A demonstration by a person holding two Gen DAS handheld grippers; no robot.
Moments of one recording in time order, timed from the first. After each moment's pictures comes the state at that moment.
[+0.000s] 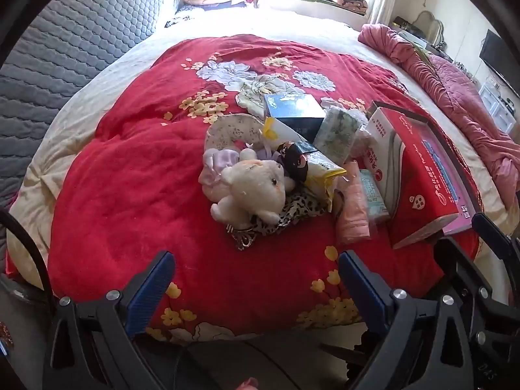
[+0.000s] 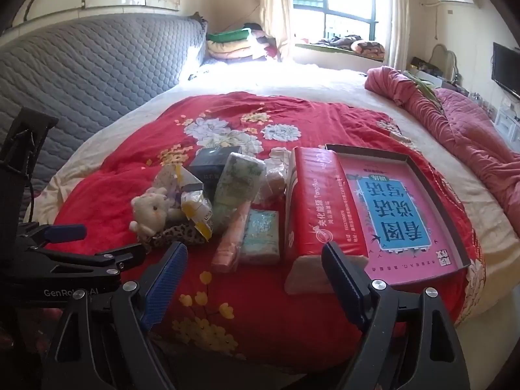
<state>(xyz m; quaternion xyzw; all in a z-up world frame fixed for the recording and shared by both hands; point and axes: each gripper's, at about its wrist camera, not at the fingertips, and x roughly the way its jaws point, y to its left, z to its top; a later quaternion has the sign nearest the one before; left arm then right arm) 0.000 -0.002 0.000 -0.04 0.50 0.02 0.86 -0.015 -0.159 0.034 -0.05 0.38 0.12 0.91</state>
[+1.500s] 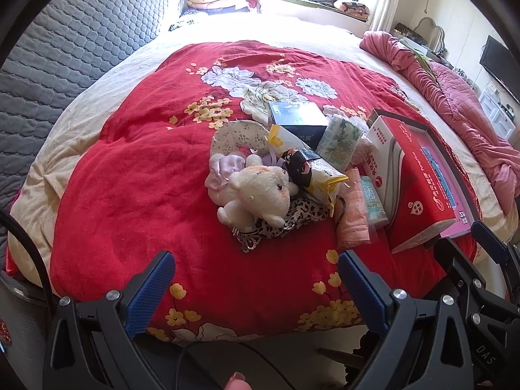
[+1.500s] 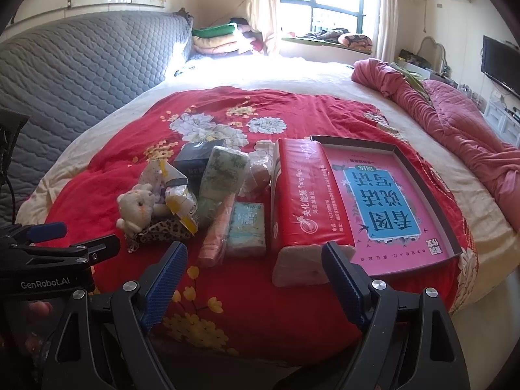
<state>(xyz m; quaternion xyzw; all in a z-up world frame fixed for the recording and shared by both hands) -0.008 0.010 0.006 -0.07 0.49 0.03 0.87 -0.021 -0.166 0.032 -0.05 0.39 0.09 0.91</state>
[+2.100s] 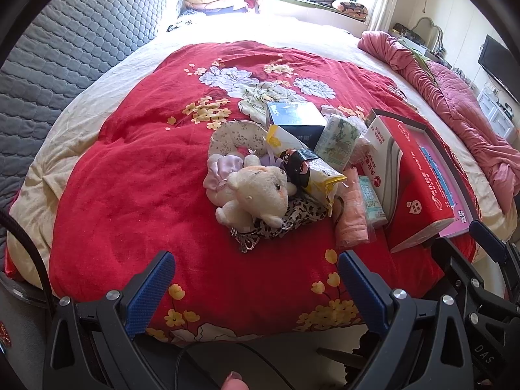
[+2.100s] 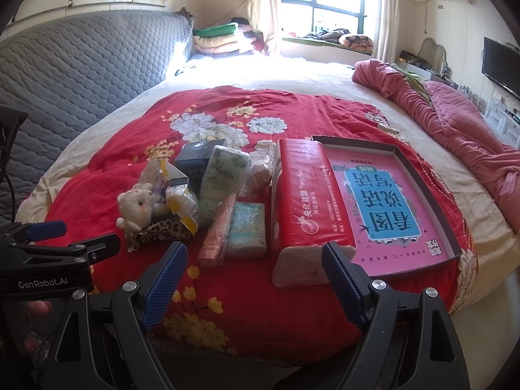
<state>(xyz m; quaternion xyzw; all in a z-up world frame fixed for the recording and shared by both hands) -0.008 0.008 0.005 -0.07 0.49 0.03 0.87 -0.022 -0.165 0.032 -0.05 0.39 0.09 0.91</state>
